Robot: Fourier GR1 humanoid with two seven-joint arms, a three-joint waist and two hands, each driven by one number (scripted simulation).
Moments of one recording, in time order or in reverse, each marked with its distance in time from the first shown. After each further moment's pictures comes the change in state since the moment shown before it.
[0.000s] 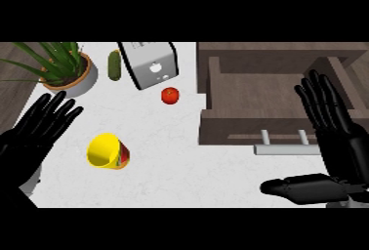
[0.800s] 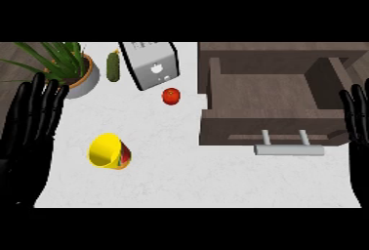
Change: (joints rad) left arm -0.020 -0.221 -0.144 -0.317 -0.633 0.492 -0.068; right arm 0.100 0.030 -0.063 -0.100 0.082 -0.117 -0.113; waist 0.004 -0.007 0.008
